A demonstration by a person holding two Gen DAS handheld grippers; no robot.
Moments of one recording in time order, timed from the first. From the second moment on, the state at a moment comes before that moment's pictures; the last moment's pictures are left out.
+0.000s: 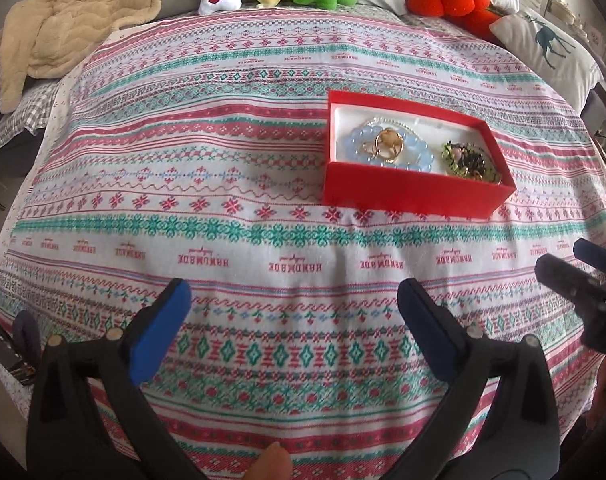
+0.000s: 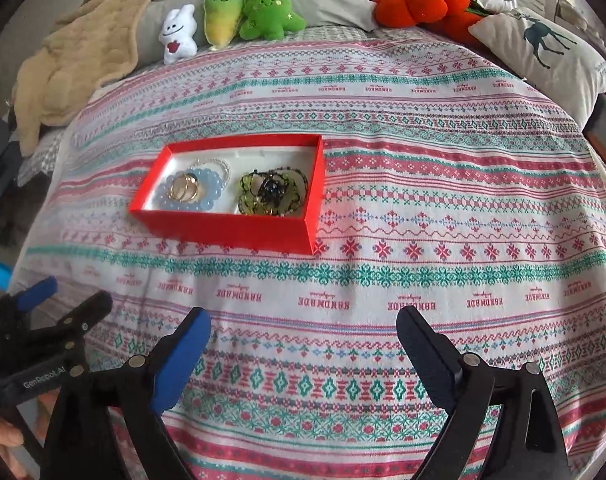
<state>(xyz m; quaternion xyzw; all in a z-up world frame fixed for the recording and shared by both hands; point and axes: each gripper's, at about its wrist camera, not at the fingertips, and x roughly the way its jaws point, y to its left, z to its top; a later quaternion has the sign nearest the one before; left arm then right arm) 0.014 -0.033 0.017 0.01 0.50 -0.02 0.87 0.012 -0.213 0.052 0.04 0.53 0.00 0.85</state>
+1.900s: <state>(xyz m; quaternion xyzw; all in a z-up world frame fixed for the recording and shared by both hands) 0.010 -0.039 0.011 0.02 0.51 -0.02 0.86 0.015 -0.201 0.044 0.04 0.54 0.01 0.84</state>
